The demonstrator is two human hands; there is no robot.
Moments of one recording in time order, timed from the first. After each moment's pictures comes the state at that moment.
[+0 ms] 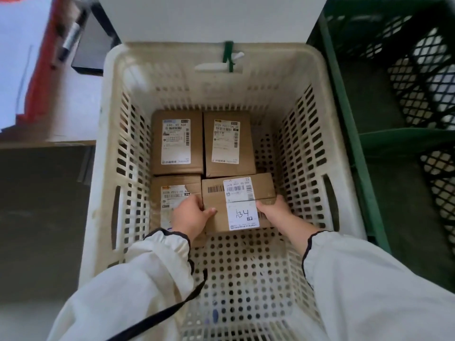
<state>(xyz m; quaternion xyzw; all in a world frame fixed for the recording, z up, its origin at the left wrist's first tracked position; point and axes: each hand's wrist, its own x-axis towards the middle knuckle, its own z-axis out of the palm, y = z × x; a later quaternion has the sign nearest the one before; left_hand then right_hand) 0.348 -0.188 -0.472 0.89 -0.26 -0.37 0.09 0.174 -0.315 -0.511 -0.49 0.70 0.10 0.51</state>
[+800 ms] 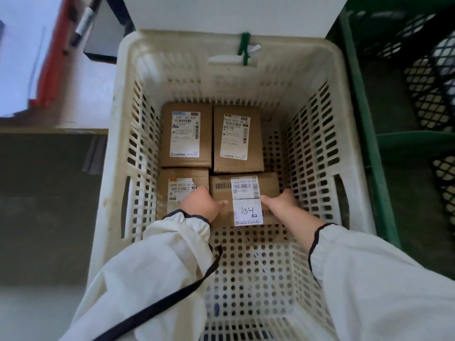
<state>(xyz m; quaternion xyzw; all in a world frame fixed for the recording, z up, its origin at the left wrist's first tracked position) 0.349 -0.205 -0.467 0.88 -0.28 -0.37 0.00 0.189 -0.320 -0.487 -0.53 0.71 0.15 0.44</state>
